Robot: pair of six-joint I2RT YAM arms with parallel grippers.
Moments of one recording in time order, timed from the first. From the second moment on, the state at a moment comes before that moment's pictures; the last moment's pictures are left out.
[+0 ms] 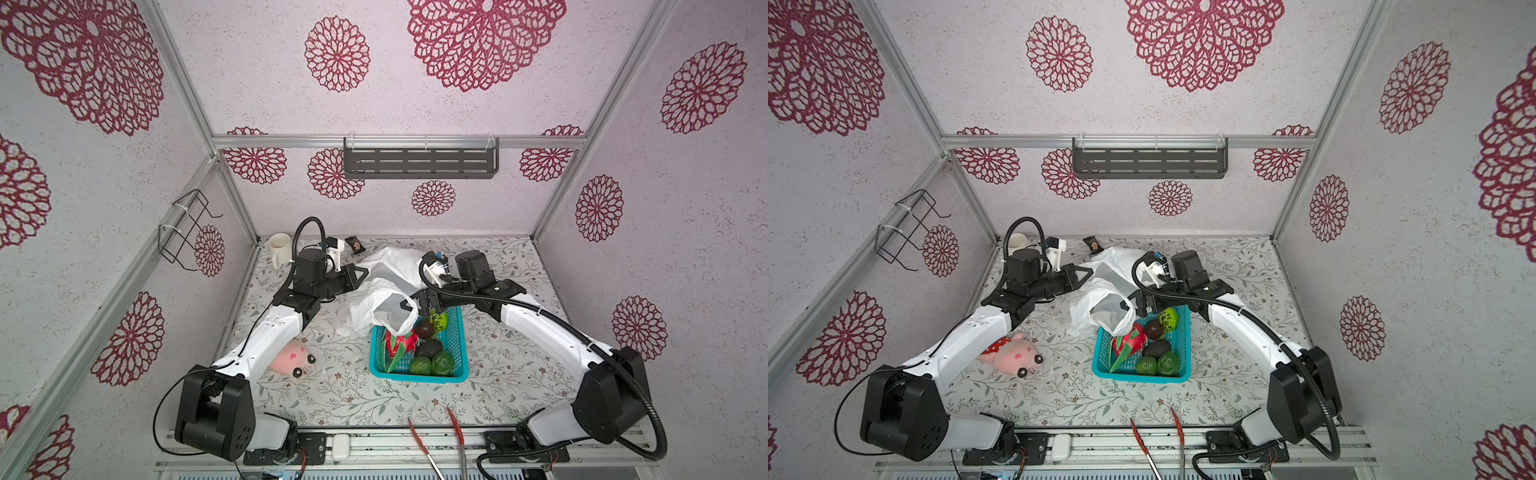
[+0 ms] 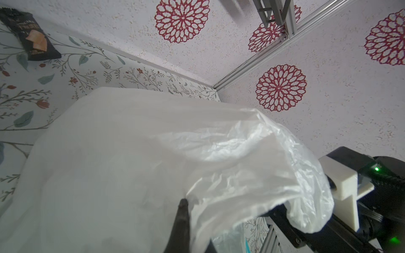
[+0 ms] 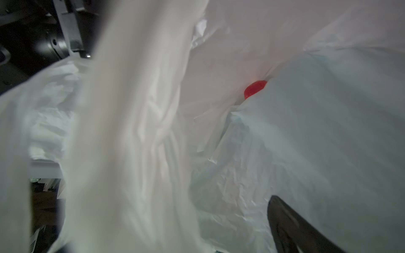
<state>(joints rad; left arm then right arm) -0.31 1.41 1.04 -0.06 0.45 -0.64 0.54 1.48 1.20 -0.40 -0.76 0.21</state>
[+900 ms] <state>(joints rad) -0.35 1.50 1.14 -0.20 0.17 -0.82 0.31 1.25 1.08 -0.48 -0.86 0.28</state>
